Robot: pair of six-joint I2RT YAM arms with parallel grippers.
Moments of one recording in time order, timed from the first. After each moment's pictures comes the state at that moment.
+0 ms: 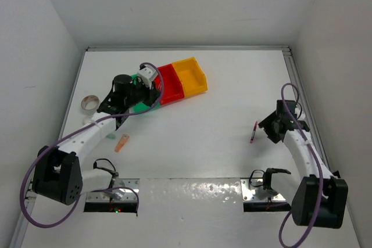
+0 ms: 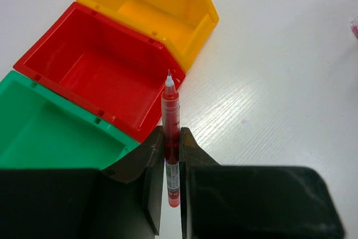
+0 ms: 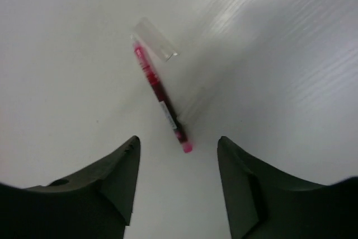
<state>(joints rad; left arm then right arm) -0.29 1.23 0.77 0.08 0.39 0.08 -0.07 1.00 0.54 -0.57 0.12 0.77</state>
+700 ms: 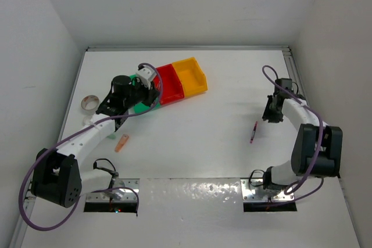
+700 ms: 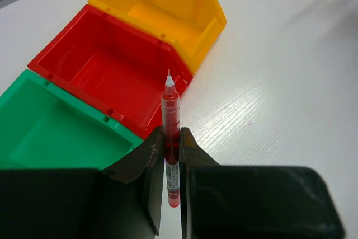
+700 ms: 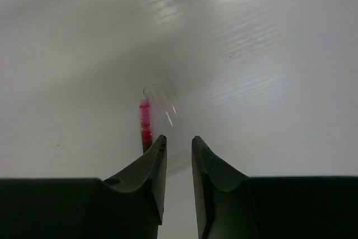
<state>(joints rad) -0.29 1.20 0.75 0.09 0.36 0.08 -0.14 1.45 0.82 -0.52 0.08 0.25</state>
